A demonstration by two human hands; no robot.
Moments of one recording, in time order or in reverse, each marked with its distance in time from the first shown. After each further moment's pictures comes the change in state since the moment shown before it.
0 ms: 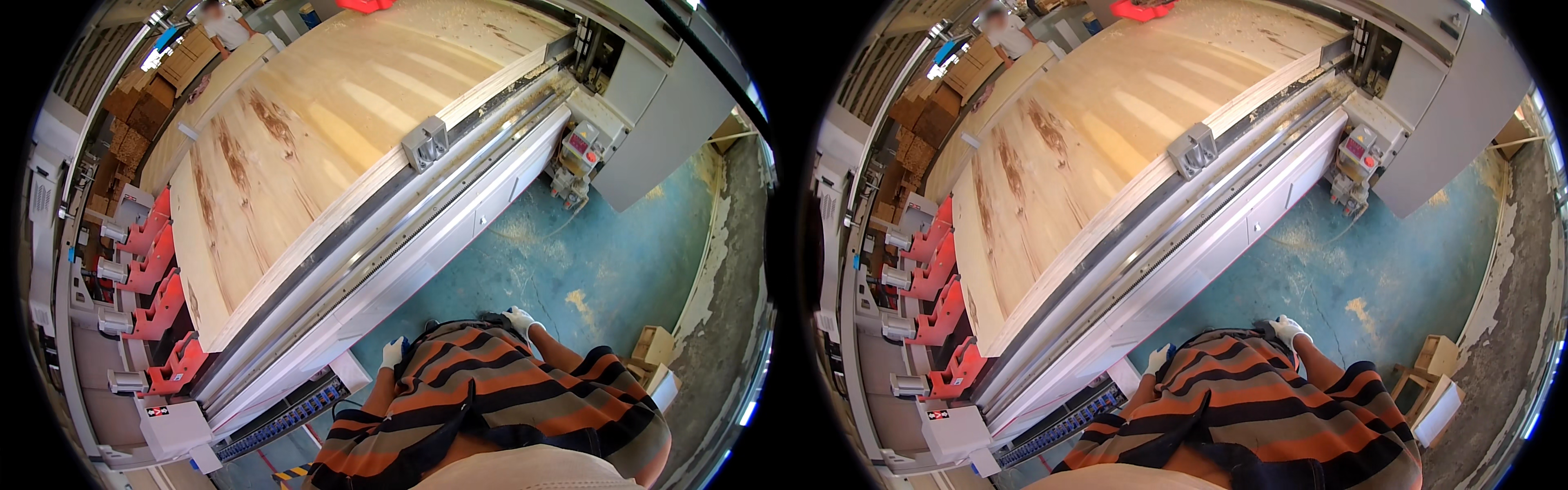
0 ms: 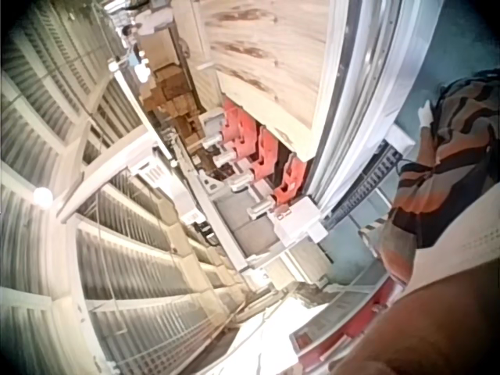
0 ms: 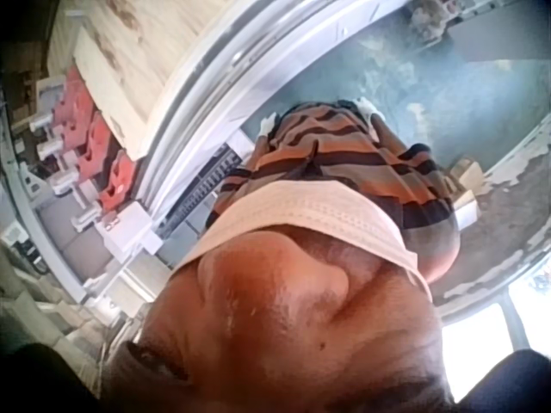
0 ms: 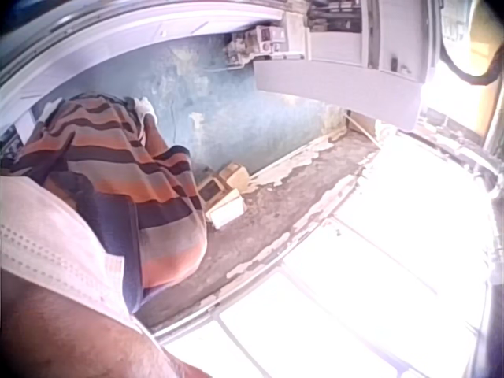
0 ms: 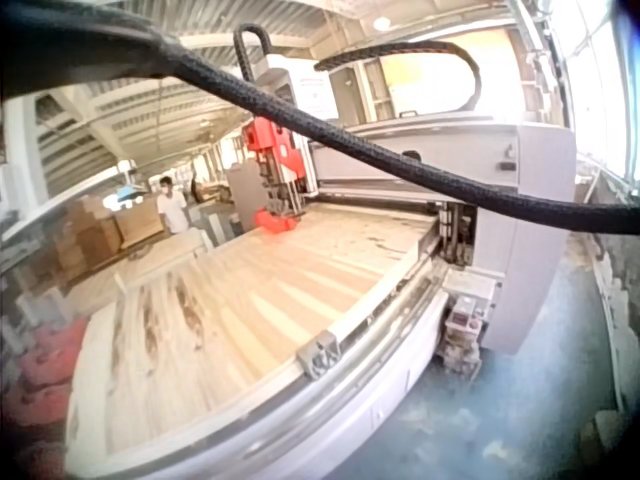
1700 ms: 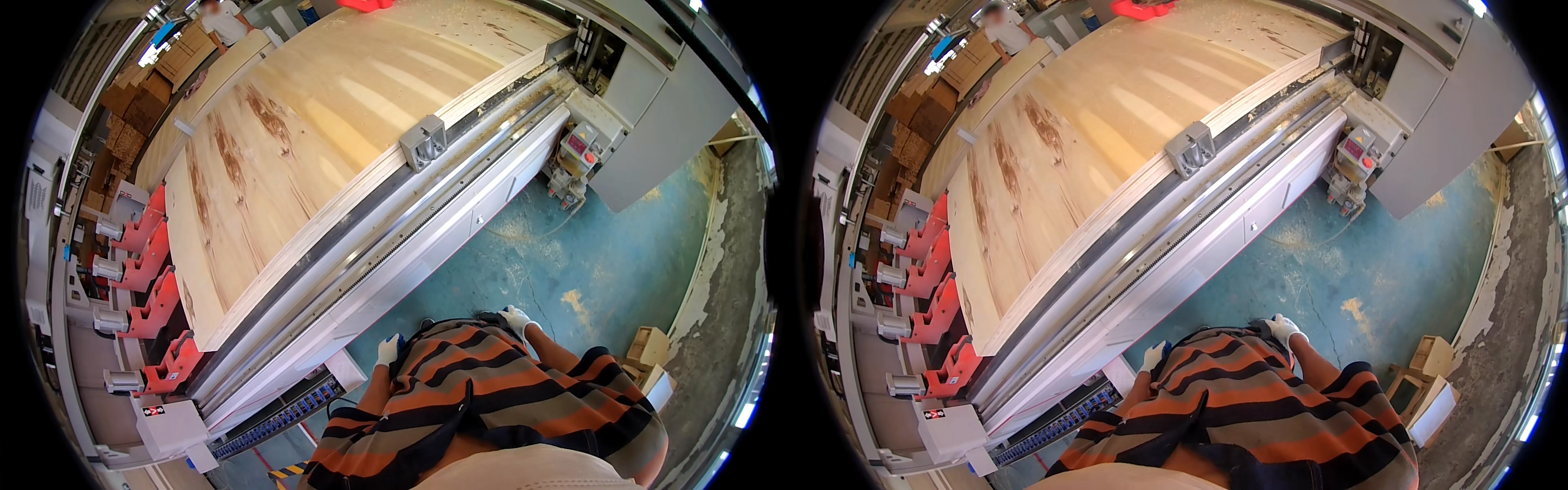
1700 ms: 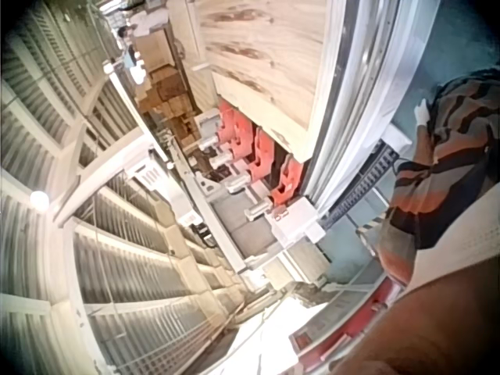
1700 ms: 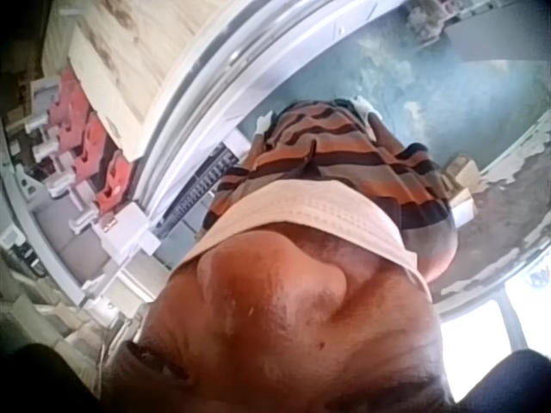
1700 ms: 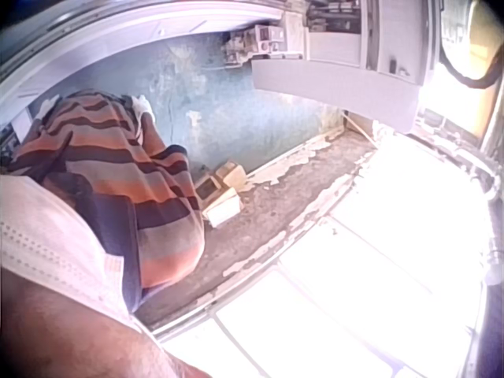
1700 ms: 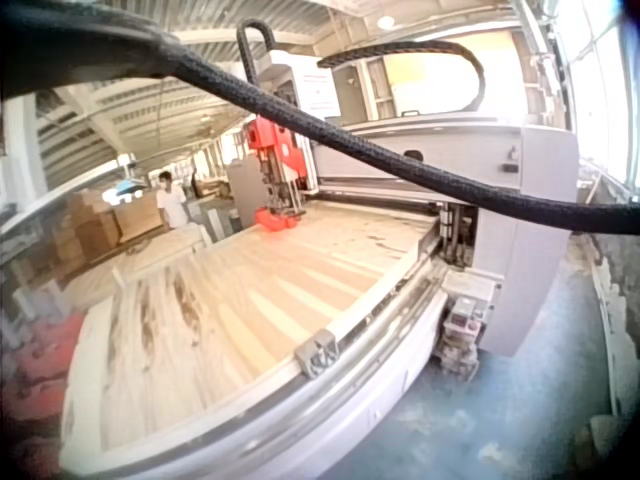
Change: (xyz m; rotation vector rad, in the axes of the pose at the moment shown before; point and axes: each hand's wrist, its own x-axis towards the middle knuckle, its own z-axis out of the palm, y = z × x) left_hand 0.002 0.010 -0.013 0.391 0.064 0.311; right_hand 0.012 -0.005 0.002 -0.019 -0.024 0.006
